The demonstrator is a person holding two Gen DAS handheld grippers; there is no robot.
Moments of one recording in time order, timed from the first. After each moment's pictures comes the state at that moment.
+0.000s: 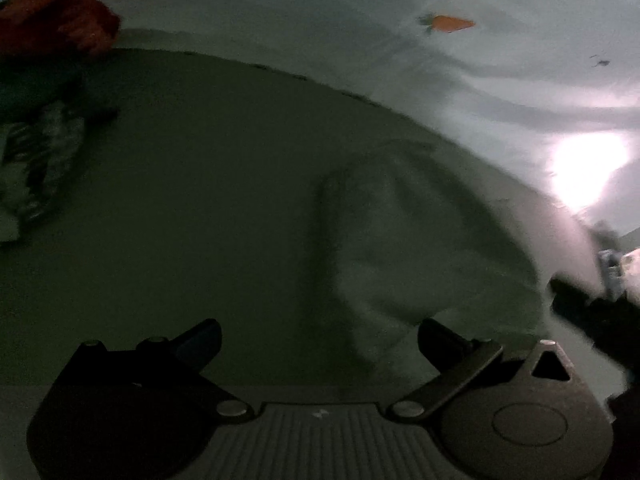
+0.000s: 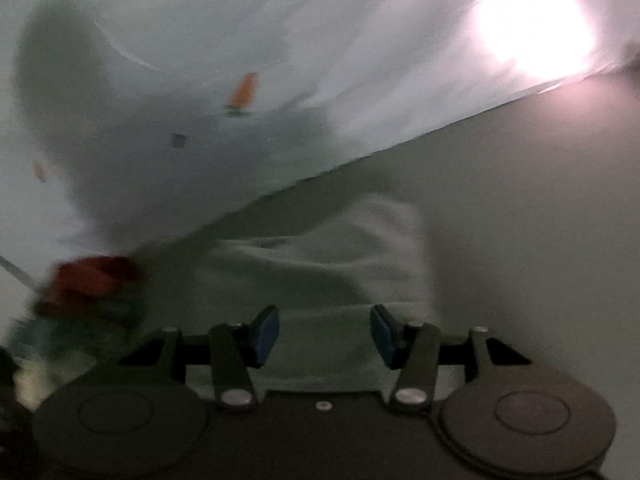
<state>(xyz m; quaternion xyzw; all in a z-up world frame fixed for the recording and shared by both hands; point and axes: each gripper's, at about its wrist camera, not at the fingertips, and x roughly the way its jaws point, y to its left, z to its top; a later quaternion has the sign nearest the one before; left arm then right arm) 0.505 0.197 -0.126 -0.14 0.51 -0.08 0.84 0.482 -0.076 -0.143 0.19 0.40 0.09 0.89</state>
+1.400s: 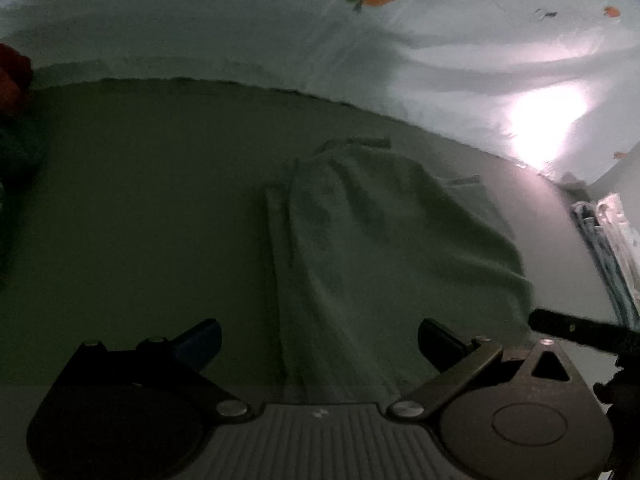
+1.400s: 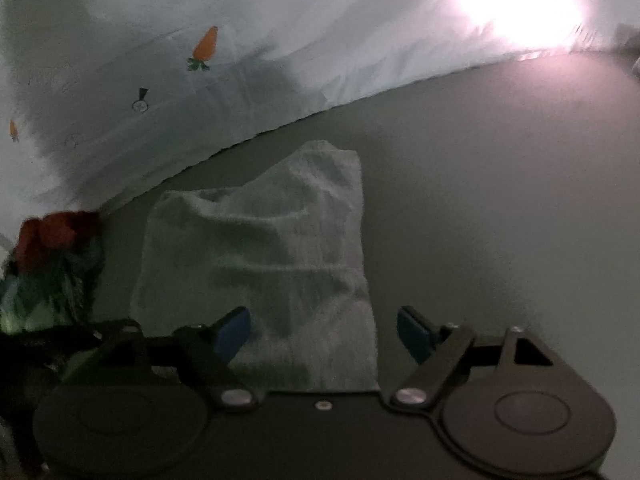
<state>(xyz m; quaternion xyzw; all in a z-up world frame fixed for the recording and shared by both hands) 0.551 0.161 -0.160 -0.09 0.51 -0.16 0.84 0.489 -0.101 -0.167 0.19 0.46 0.11 0.86</state>
